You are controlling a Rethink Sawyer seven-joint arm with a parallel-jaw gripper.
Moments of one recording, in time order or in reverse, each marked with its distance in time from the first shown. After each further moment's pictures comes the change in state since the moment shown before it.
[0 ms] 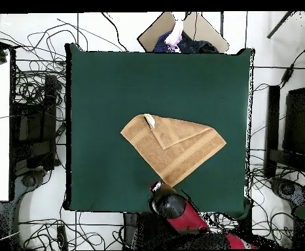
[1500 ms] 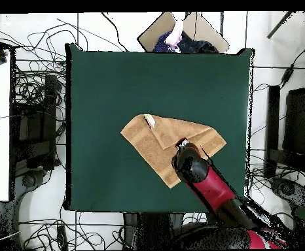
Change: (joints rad) arm -0.056 0.046 0.051 -0.333 -0.023 -0.051 0.000
